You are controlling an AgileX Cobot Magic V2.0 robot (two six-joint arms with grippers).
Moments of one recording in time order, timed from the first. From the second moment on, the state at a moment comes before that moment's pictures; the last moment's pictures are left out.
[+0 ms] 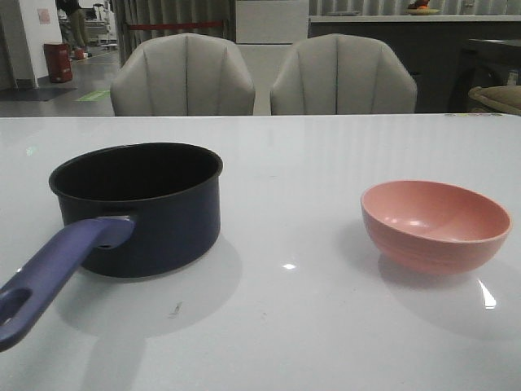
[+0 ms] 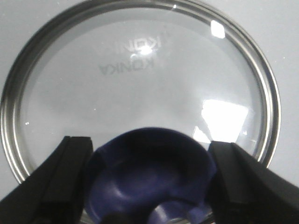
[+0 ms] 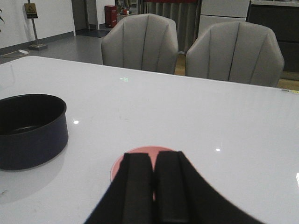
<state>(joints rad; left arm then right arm) 0.22 1.93 -1.36 -0.08 1.01 0.08 0.28 0.15 -0.20 0.29 0.18 -0.25</state>
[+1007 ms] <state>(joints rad) -0.13 1.81 -1.66 -0.07 1.19 0.10 0.28 0.15 -0.20 0.29 0.18 -0.25</state>
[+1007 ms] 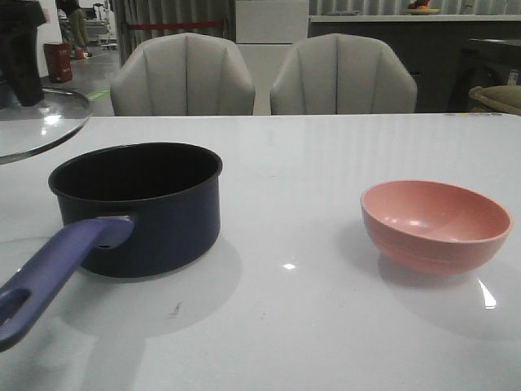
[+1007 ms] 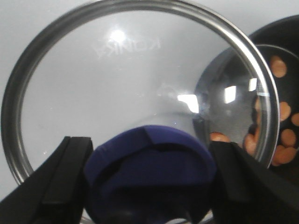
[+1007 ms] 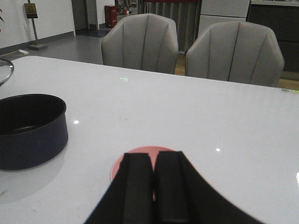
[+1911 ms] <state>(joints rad) -0.42 1.99 -1.83 -0.08 1.24 0.10 0.28 0.15 -0.20 0.29 0.18 -0.25</state>
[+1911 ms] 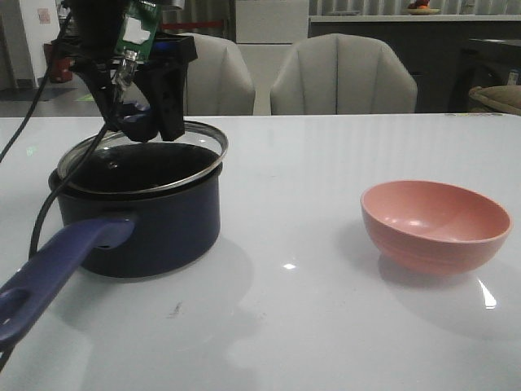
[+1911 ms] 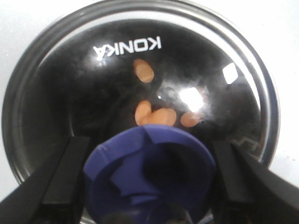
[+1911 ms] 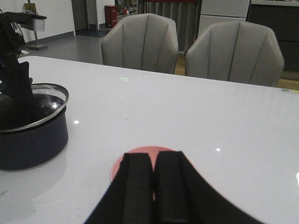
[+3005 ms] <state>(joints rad) -0.42 1.95 -1.79 -0.07 1.25 0.10 0.28 0.15 -0.20 0.29 0.18 -0.25</state>
